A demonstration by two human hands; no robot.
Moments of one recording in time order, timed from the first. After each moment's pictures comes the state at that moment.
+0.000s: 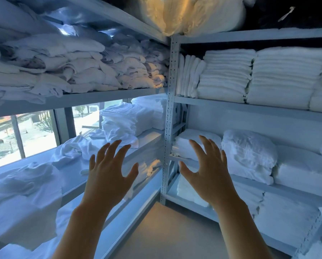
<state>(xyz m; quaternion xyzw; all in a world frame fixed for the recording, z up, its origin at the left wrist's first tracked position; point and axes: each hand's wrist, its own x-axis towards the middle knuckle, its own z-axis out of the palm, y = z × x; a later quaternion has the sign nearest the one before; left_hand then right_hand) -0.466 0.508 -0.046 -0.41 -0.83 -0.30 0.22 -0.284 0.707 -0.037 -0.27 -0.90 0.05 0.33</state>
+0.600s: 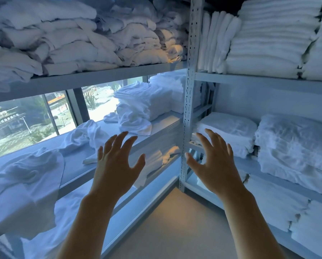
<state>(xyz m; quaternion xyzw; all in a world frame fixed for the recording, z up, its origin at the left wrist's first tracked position) -0.519 0.687 -0.073 -0.35 -0.88 -0.25 0.21 -0.372 0.916 -0.081 -0.21 -0.92 0.14 0.29</state>
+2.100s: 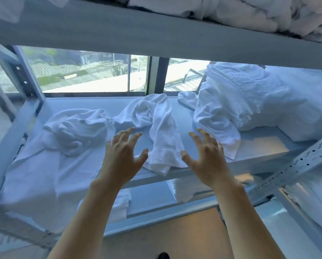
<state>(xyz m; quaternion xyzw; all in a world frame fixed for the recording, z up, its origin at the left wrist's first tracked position) -0.919 0.629 -0.203 -0.08 -0.95 -0.25 0.14 -0.907 0.887 -0.168 0.04 -0.98 0.15 0.08</state>
